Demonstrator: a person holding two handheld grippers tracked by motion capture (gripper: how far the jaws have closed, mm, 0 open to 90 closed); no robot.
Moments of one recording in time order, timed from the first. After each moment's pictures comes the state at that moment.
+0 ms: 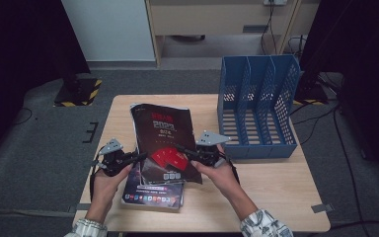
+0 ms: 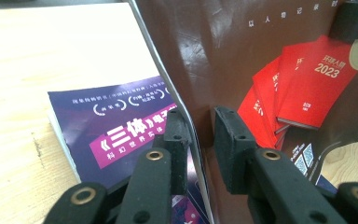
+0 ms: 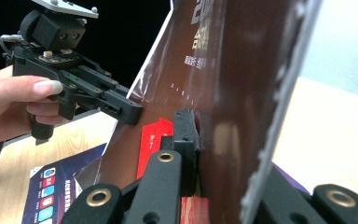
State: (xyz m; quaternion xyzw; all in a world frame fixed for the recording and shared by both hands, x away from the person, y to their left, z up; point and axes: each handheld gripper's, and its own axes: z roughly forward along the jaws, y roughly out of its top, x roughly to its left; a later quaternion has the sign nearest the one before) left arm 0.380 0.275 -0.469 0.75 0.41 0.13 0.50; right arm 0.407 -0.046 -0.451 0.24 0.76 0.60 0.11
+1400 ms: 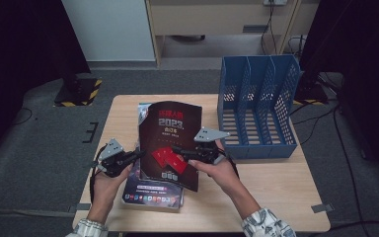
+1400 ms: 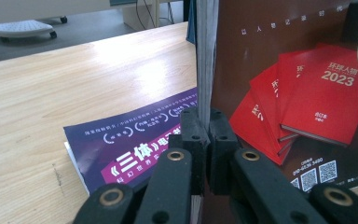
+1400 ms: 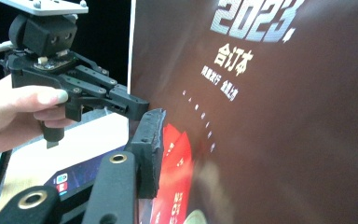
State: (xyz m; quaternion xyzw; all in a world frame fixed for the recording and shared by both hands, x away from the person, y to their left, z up) left arm 0.370 0.268 -0.457 0.75 0.37 0.20 0.51; right arm 0.407 -0.042 -0.433 0.24 0.76 0.60 0.09
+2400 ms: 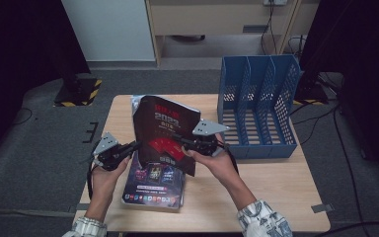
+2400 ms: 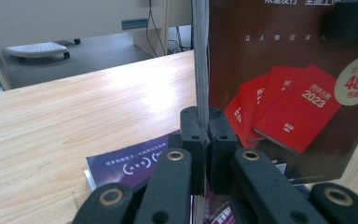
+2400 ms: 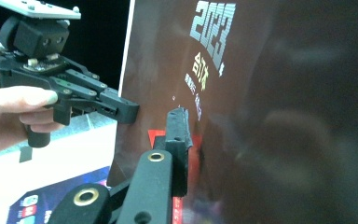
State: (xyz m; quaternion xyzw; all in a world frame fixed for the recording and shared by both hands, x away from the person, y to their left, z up) left arm 0.377 0.275 -0.444 0.73 0.37 0.22 0.53; right arm 0.418 -0.038 -0.413 0.20 0.75 0.61 0.15
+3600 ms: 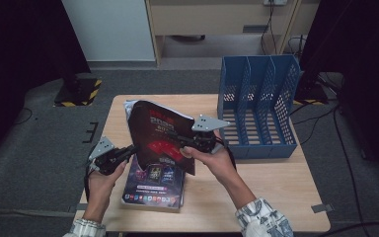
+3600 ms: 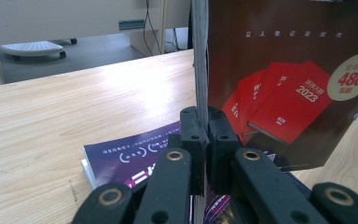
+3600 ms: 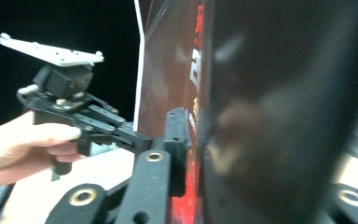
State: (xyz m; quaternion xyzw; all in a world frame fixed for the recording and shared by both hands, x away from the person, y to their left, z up) left arm 0.370 0.282 -0.449 0.72 0.38 0.21 0.54; right arm 0.415 -0.032 -0.393 0.19 0.74 0.64 0.12
